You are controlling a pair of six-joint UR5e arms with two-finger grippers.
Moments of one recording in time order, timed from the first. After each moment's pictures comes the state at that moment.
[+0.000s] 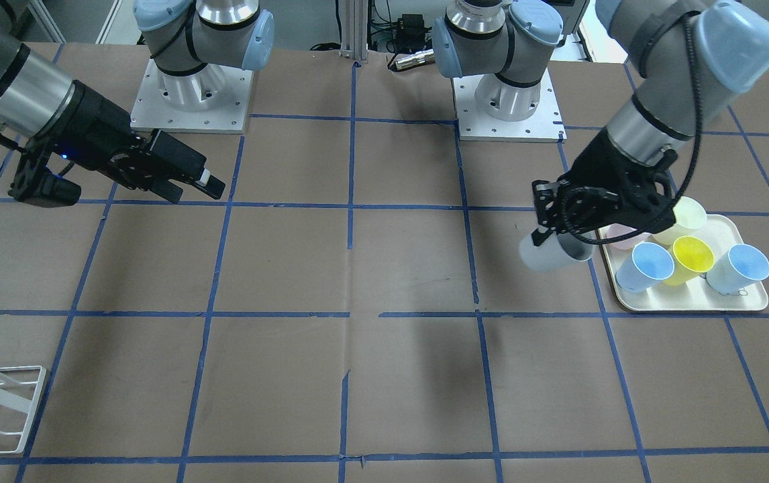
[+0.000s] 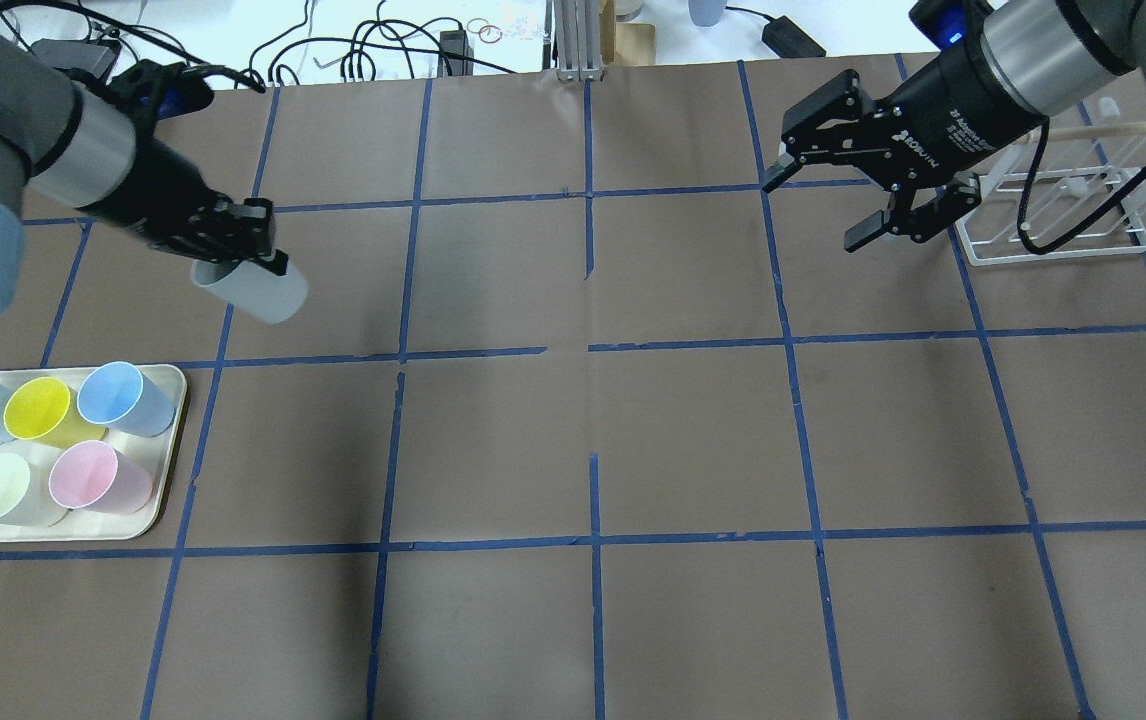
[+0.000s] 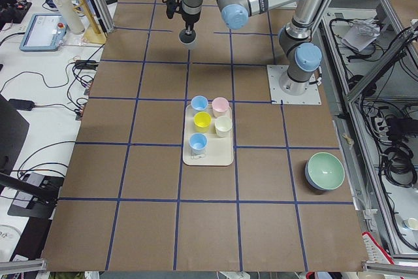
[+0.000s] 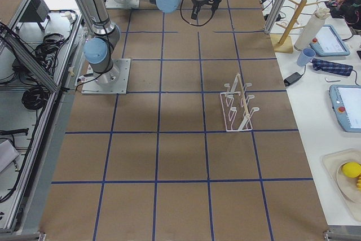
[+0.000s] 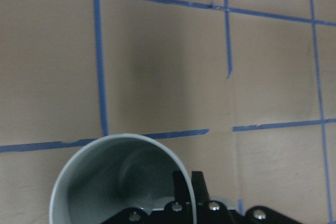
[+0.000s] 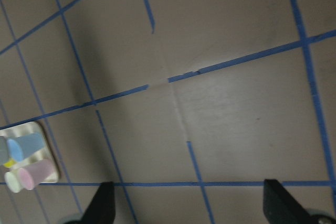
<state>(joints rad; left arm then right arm) -1.26 -1.56 -1.80 -1.34 1.31 0.46 1.41 -1.59 1.67 -1.57 -1.11 0.11</state>
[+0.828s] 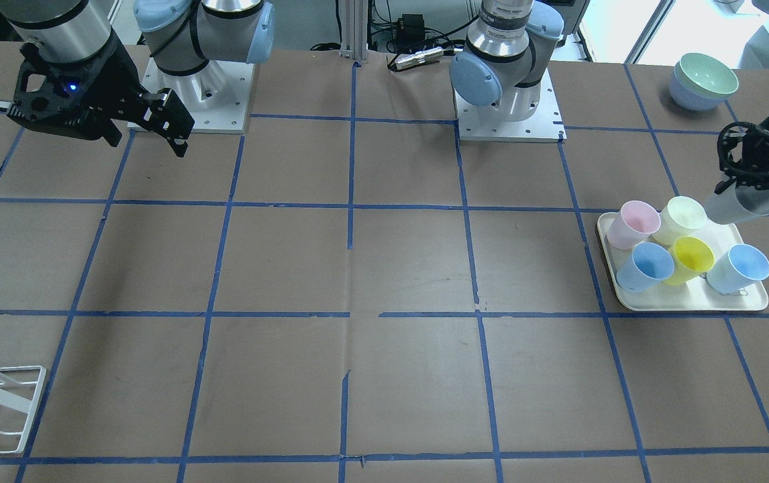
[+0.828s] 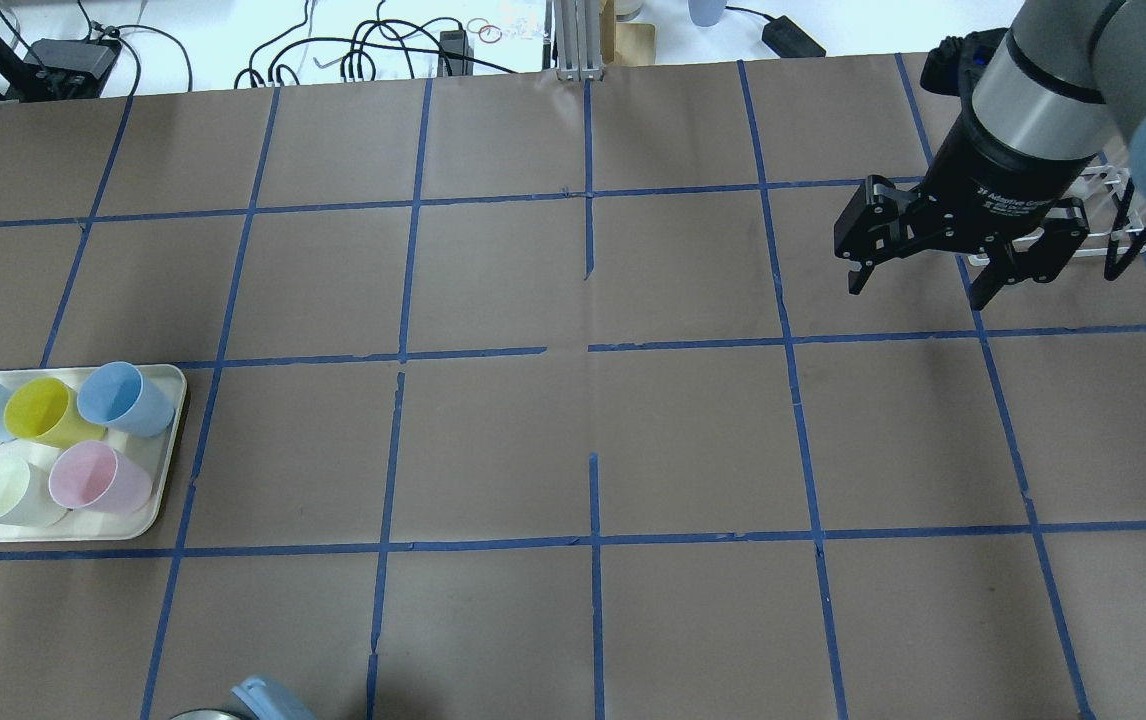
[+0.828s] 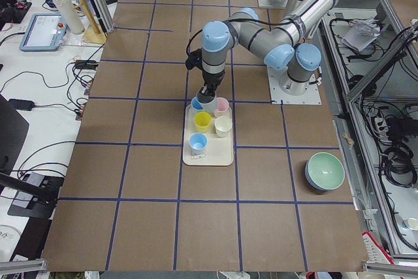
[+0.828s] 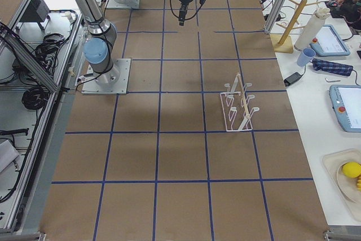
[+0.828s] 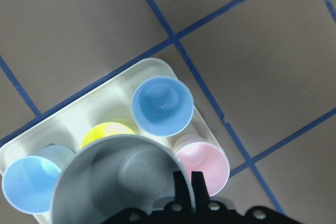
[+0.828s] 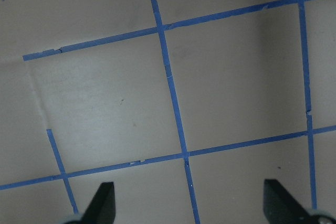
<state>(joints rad) -0.73 -1.57 -1.81 -1.35 1.56 1.57 1.51 -1.66 1.68 -1.52 -1.54 0.12</state>
